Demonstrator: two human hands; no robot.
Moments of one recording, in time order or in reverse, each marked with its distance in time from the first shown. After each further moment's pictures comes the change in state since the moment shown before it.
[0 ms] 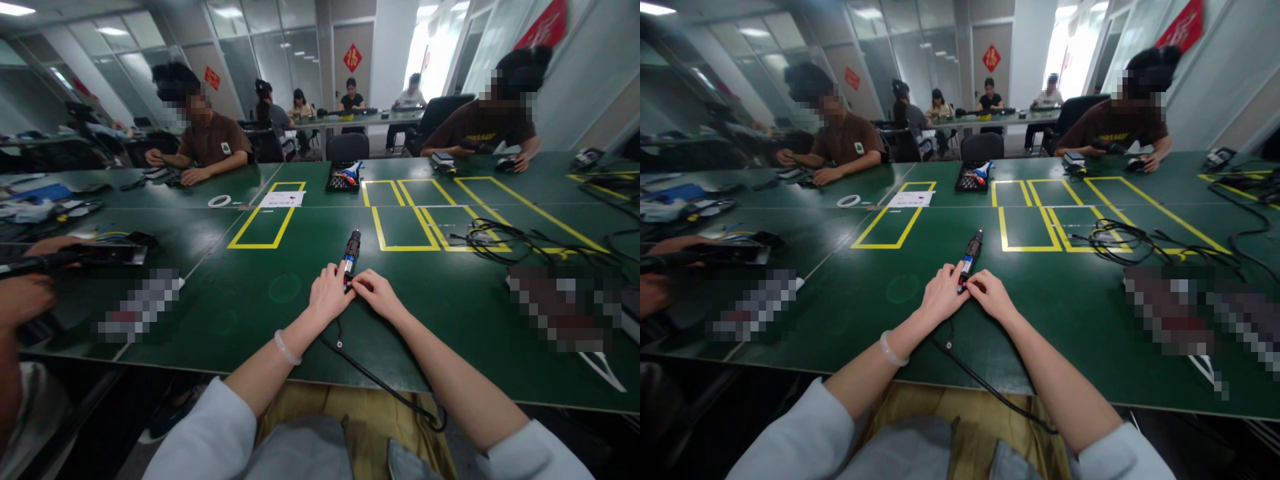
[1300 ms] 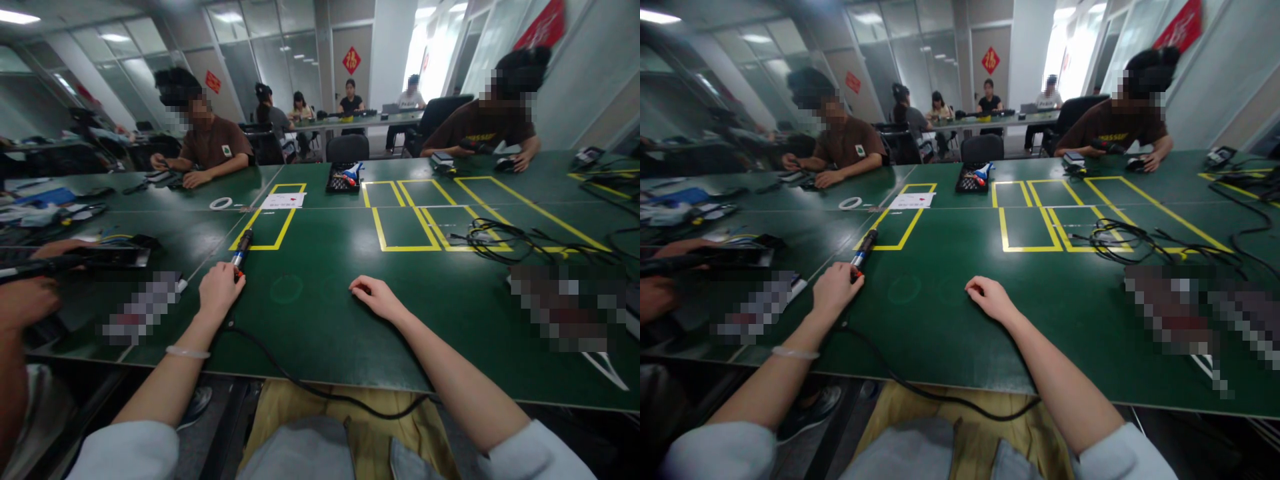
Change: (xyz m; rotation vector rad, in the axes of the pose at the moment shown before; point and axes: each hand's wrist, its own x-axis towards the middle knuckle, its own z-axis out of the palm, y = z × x) left_hand -0.046 -0.221 -0.062 0.358 0.058 -0.414; right_hand -0.002 -0.001 0.000 -0.048 -0.150 0.054
